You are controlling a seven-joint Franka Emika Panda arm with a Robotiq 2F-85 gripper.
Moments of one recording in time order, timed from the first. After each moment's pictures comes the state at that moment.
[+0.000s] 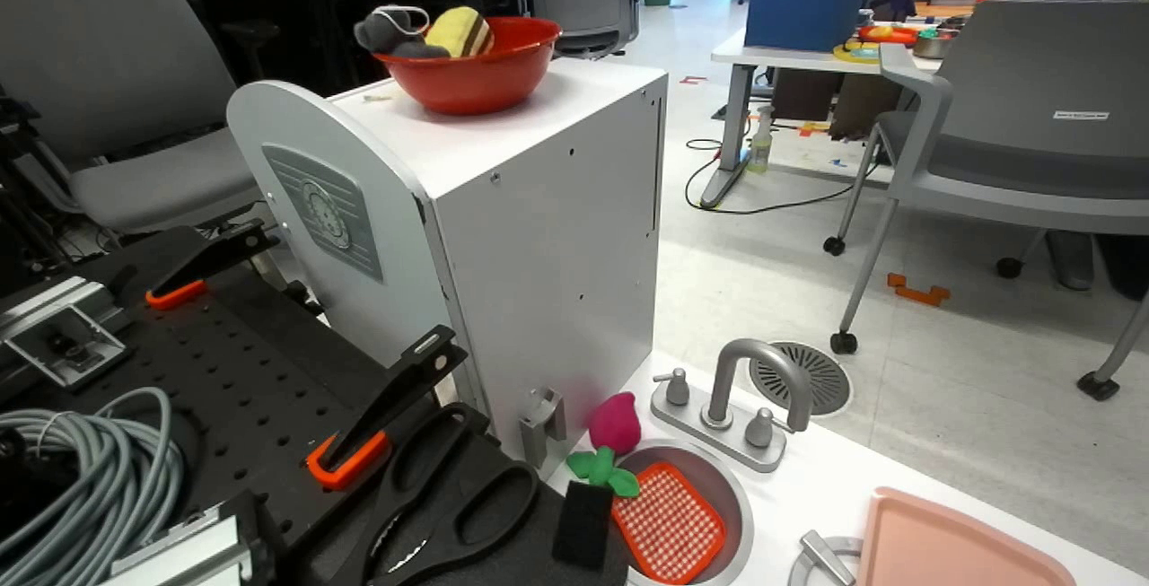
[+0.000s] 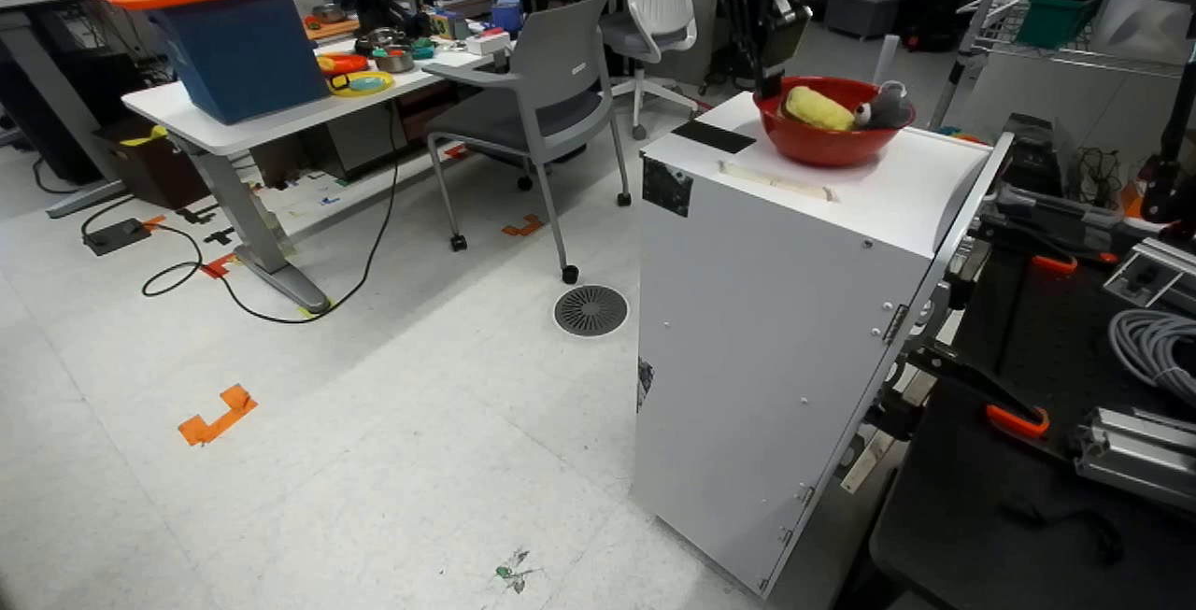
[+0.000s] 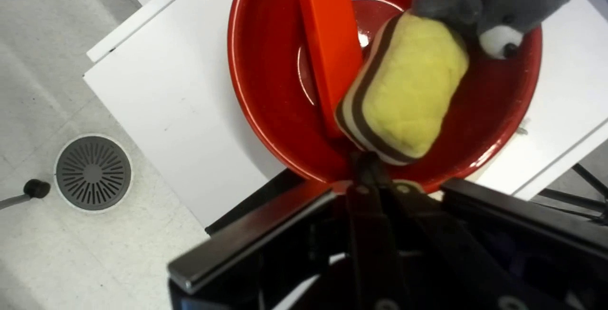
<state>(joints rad) 0.09 0.43 0.11 -1.78 -0.30 1.95 -0.61</state>
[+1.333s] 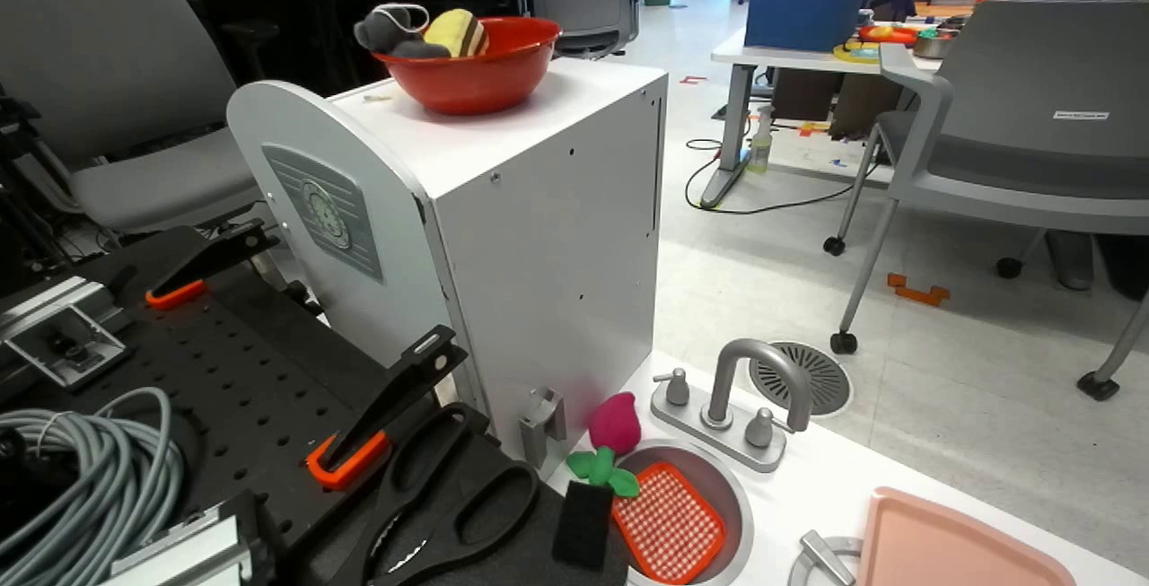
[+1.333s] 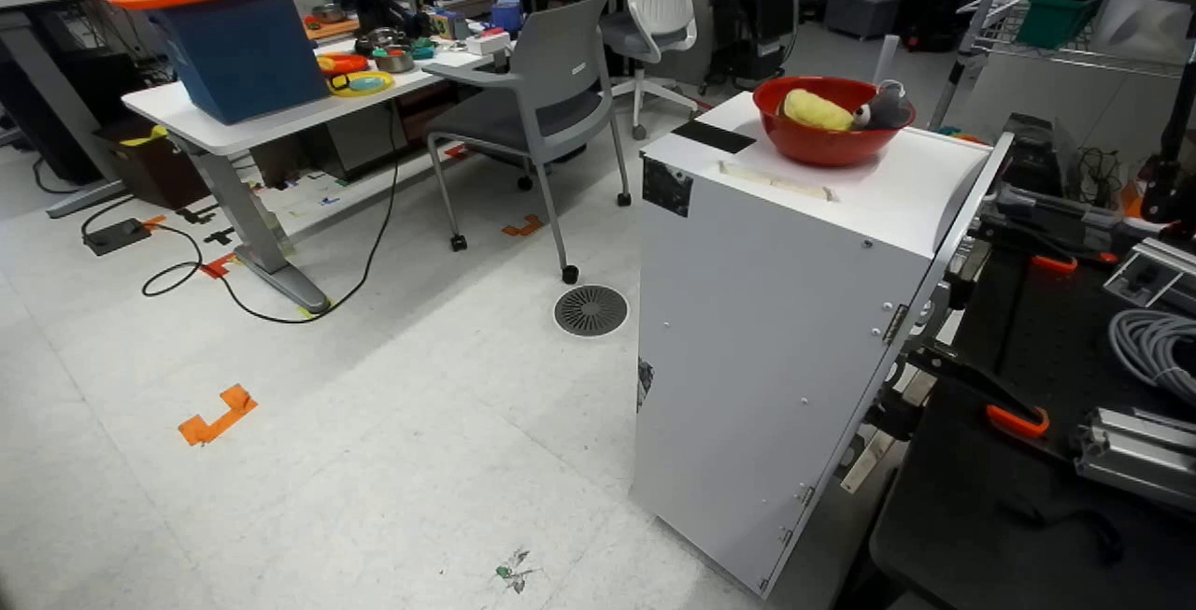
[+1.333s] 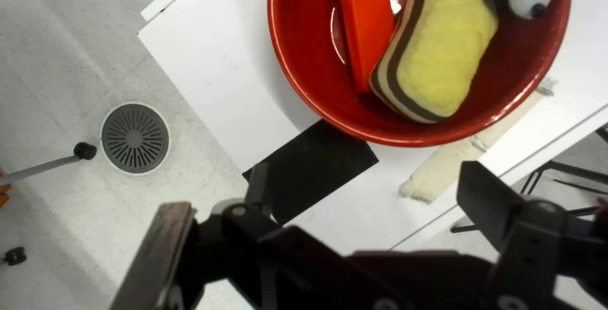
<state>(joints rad) 0.10 0.40 0.12 -1.78 -0.33 2.03 -0.58</state>
